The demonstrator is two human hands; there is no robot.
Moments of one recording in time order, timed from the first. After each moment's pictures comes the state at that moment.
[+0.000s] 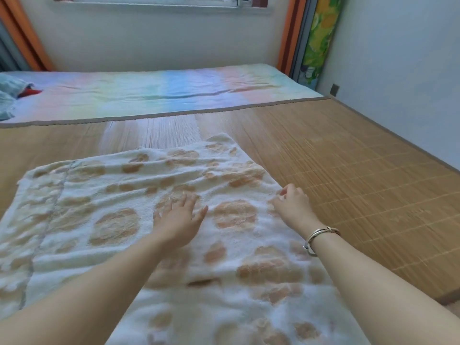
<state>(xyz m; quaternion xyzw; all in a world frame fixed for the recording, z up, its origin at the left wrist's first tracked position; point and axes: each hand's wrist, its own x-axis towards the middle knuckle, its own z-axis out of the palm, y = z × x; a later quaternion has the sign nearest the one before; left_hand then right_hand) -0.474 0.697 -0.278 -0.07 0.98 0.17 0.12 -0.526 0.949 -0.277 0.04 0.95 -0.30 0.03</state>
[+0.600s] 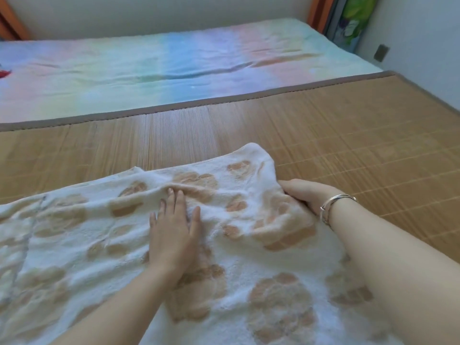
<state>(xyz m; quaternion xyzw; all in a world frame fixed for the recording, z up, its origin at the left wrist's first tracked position) -0.633 0.625 -0.319 -0.14 0.97 0.21 -0.02 -0.762 0.873 -0.288 0.10 0.80 -0.47 0.37</state>
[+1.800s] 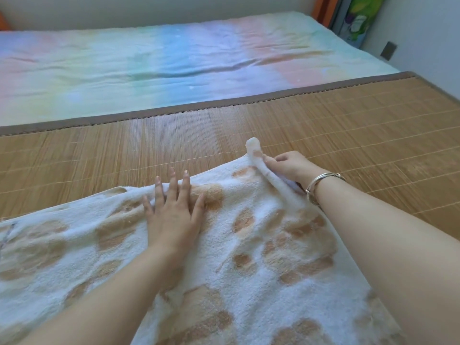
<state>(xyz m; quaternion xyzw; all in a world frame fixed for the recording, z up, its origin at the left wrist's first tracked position) -0.727 0.600 -0.328 -0.13 0.98 0.13 0.00 -0.853 0.826 -0.282 0.06 0.89 -0.40 0.20</state>
